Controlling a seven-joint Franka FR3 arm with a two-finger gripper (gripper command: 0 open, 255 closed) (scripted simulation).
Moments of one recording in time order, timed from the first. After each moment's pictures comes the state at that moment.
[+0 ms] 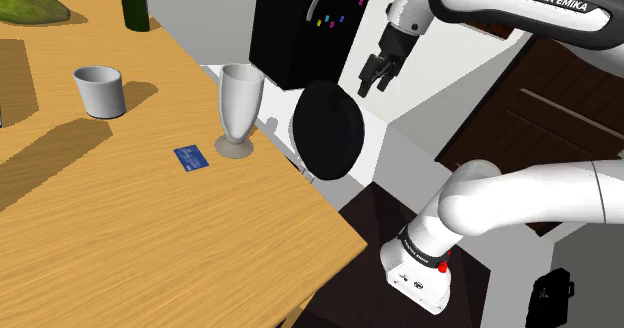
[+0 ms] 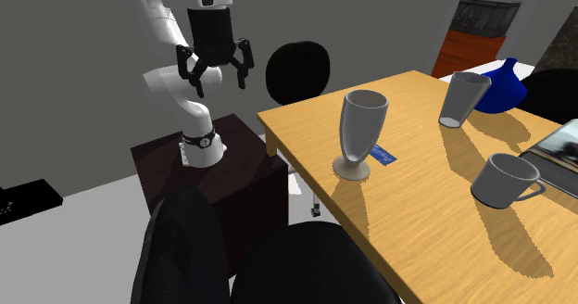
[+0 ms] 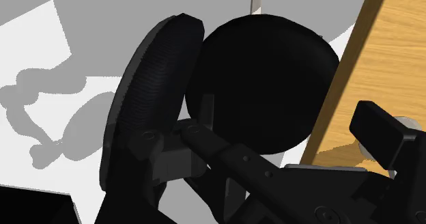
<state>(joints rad) -0.02 -0.77 0.06 -2.39 -0.01 1.68 0.08</state>
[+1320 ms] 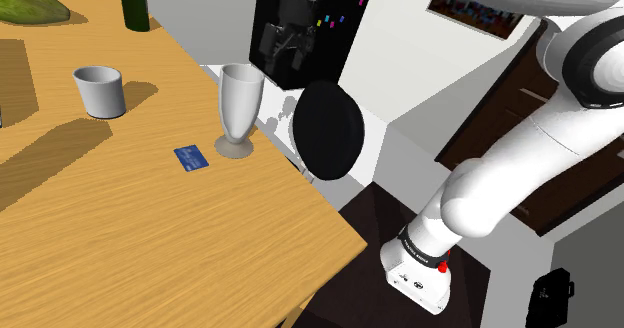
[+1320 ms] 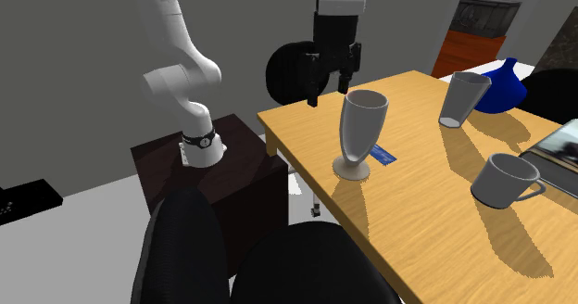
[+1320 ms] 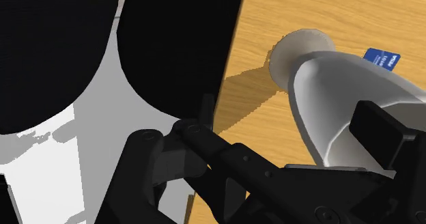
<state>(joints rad) 0.06 -0.15 0.27 -1.86 0.02 1.74 0.27</state>
